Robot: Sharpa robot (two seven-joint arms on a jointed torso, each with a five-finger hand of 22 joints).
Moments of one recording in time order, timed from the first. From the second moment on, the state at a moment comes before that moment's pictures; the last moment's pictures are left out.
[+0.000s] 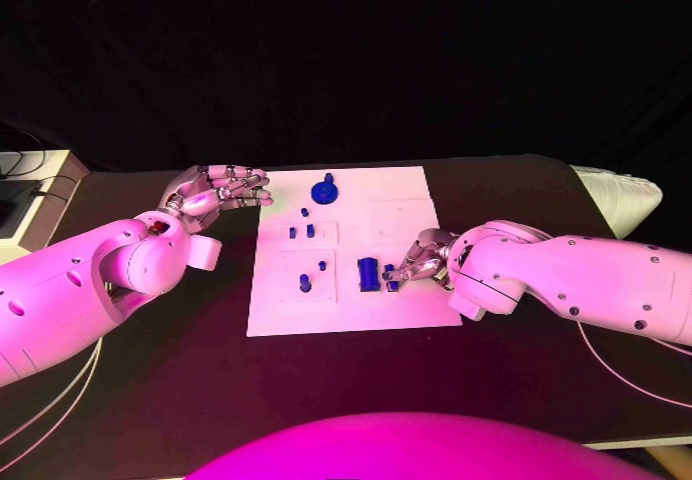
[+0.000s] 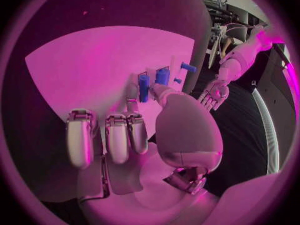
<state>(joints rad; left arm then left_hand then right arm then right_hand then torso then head) 0.93 -0.88 0.26 1.37 -0.24 -0.11 0.30 1.39 -0.19 0.55 0.11 0.11 0.92 0.22 0.24 0.24 1.05 0.17 0.08 0.07 0.99 0.13 0.29 0.26 0.17 0.88 0.25 0.22 0.28 1.18 -0.82 -0.14 1.67 -0.92 -0.26 -0.67 1.09 -0.19 0.36 0.29 0.29 1.08 0.06 0.26 0.74 1.47 -0.01 1.57 1.31 1.47 -0.07 1.56 1.31 0.02 1.47 0.03 1.46 1.31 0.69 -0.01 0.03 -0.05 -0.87</state>
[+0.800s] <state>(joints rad) 0.93 -0.88 0.26 1.37 -0.24 -0.11 0.30 1.39 -0.19 0.55 0.11 0.11 0.92 0.22 0.24 0.24 1.05 0.17 0.08 0.07 0.99 0.13 0.28 0.26 0.17 0.88 0.25 0.22 0.28 1.17 -0.86 -0.14 1.69 -0.96 -0.29 -0.63 1.09 -0.22 0.28 0.28 0.37 1.04 0.07 0.23 0.73 1.47 -0.01 1.57 1.31 1.47 -0.07 1.56 1.31 0.02 1.47 0.03 1.46 1.31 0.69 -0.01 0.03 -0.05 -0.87</state>
